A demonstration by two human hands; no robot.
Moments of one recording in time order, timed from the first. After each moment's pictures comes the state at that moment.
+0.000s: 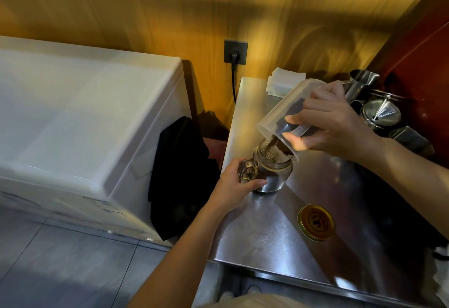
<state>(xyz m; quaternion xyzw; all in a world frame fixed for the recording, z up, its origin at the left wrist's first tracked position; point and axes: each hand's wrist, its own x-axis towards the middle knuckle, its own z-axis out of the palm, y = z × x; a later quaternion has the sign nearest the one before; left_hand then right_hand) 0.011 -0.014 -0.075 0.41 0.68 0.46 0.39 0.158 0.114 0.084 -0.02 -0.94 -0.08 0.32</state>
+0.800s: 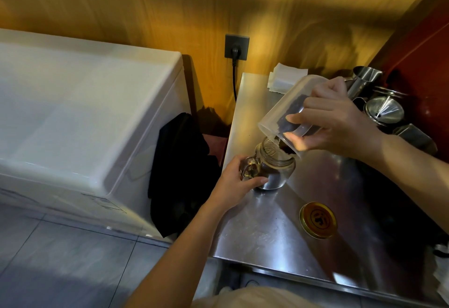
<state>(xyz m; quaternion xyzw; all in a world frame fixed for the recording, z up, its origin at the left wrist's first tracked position) 0.007 -0.013 -0.079 0.43 0.67 0.47 0.39 0.154 0.114 0.086 0.00 -0.95 -0.08 0.31</state>
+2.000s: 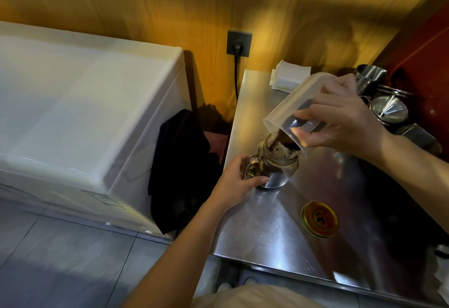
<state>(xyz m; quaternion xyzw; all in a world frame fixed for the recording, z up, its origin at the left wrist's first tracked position) 0.006 -0.014 -0.087 0.42 0.66 0.47 0.40 0.154 0.115 0.084 -0.01 -0.94 -0.07 0.32</state>
